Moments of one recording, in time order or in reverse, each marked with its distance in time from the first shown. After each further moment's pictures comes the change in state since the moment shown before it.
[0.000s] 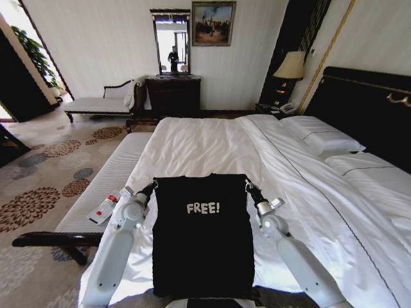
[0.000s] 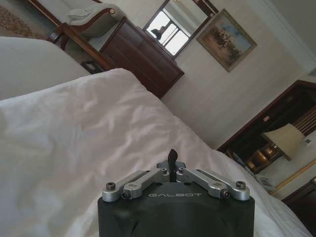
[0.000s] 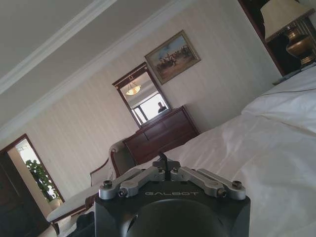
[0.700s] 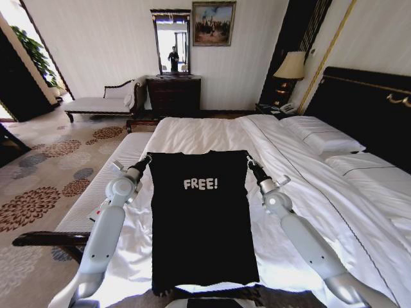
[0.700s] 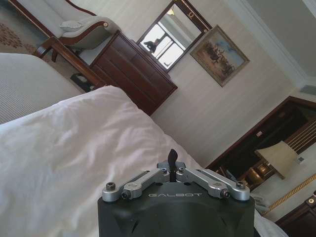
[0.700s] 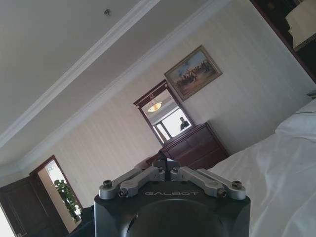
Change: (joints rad) left arm -0.285 0.015 0.046 0.209 -0.057 0.014 -0.012; right arm 0.277 -0.038 -0.094 -0.137 0.152 -0.020 -0.065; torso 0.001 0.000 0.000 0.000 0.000
